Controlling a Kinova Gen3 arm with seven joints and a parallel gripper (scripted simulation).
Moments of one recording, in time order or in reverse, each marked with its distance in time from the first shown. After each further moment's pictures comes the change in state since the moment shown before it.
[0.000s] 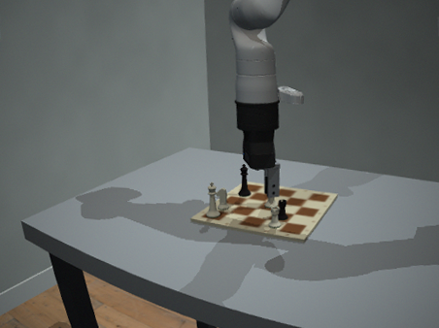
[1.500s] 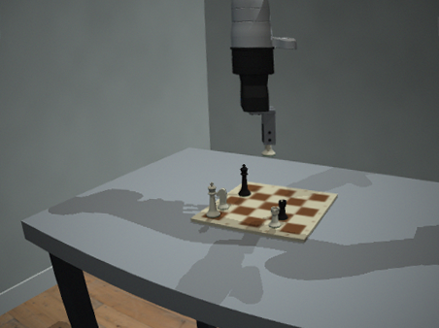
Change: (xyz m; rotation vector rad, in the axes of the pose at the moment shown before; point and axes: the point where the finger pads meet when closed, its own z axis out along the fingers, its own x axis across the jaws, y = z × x) arm -0.009 0.003 -0.098 -0.005 0.001 0.145
